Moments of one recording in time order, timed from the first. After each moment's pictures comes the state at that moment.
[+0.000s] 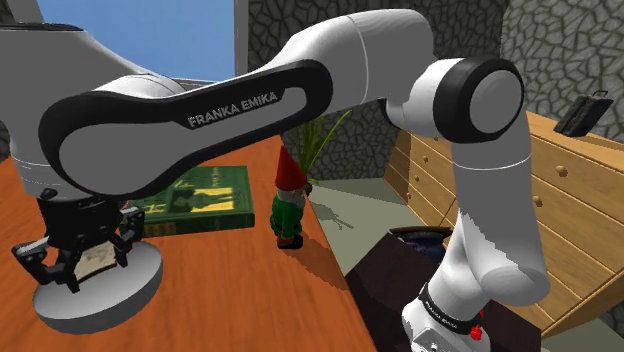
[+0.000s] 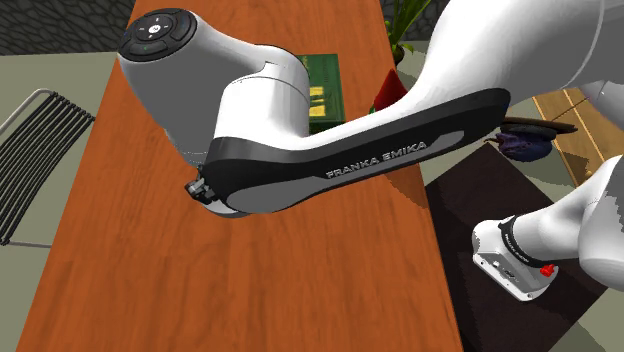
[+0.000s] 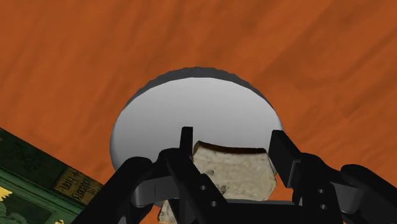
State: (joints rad) arm 0.41 0.51 0.56 -1.48 -0.23 2.00 0.82
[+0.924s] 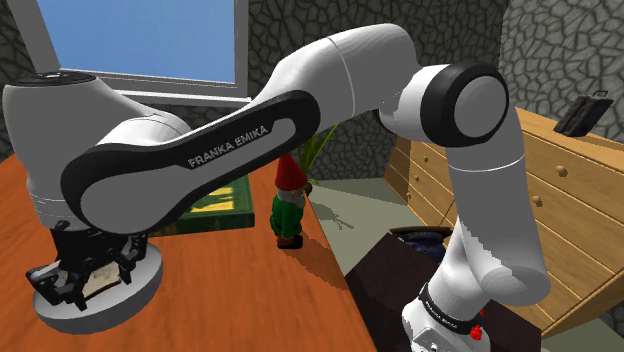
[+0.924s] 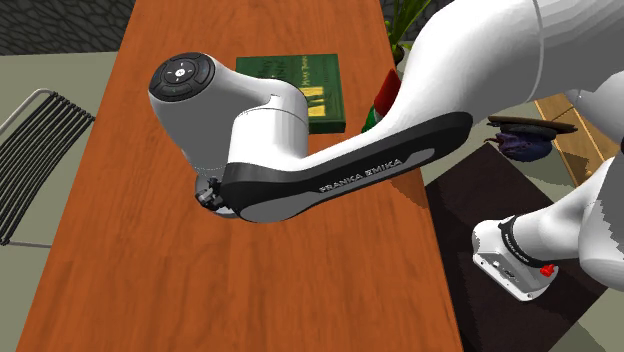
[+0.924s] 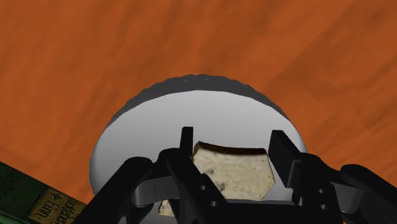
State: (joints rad) arm 0.41 0.55 0.55 -1.54 -0.25 2.10 0.84
